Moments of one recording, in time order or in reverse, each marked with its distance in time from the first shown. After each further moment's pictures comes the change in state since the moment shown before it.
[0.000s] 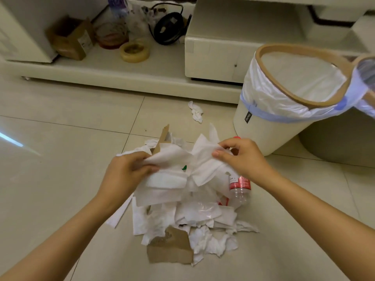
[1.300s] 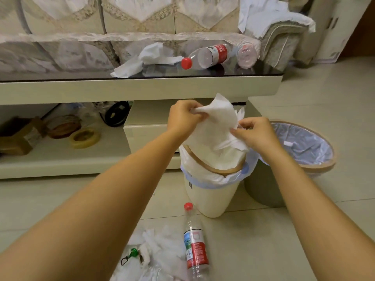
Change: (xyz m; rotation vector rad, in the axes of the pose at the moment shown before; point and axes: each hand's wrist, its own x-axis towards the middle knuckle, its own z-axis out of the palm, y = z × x) left_hand 0.210 0.319 0.081 -0.246 0.054 0.447; right_hand 0.054 -0.029 -0.244 -0.071 0.609 0.015
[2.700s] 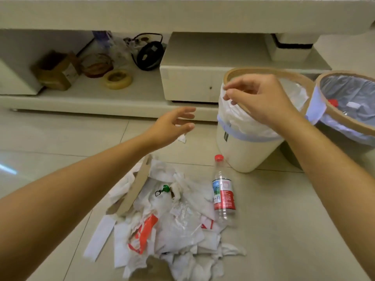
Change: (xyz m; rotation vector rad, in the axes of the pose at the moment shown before) left_hand -0.126 -0.130 -0.074 -0.022 -0.363 -0.249; right_hand -0.058 -0.047 0.083 0.083 -0.329 -0.250
